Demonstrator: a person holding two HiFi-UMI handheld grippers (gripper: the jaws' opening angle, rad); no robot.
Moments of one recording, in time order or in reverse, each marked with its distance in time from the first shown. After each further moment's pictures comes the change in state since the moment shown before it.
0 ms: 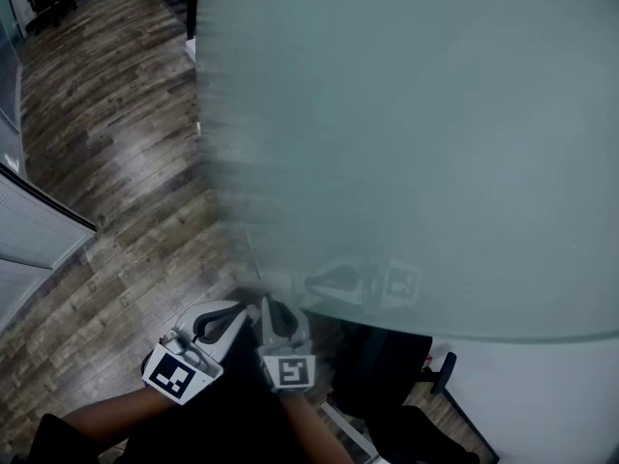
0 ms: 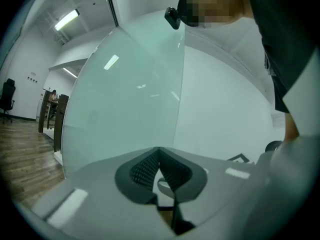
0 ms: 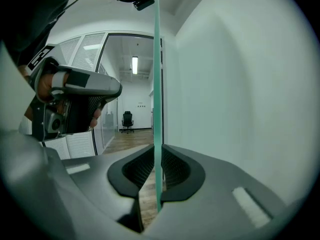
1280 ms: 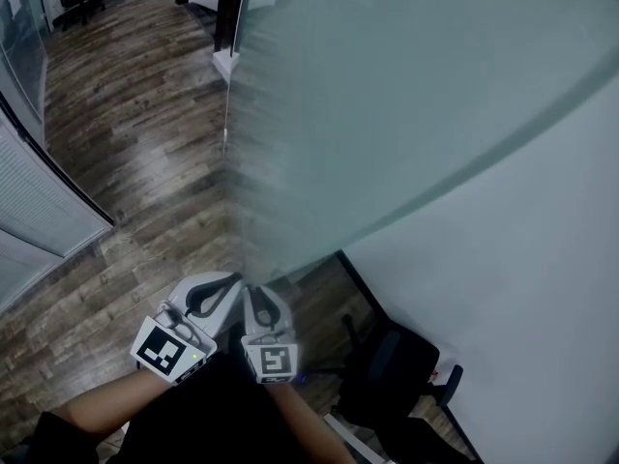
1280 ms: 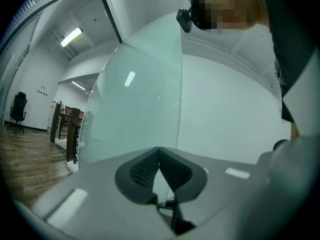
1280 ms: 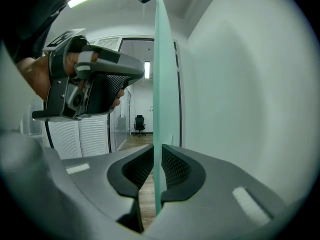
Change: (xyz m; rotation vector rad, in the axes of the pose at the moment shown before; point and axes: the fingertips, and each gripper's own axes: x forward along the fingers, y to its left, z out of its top) left arm -0.053 0.031 0.047 0.044 -0.068 0.112; right arm 0.014 0.088 0.003 -0.047 -0.021 0.131
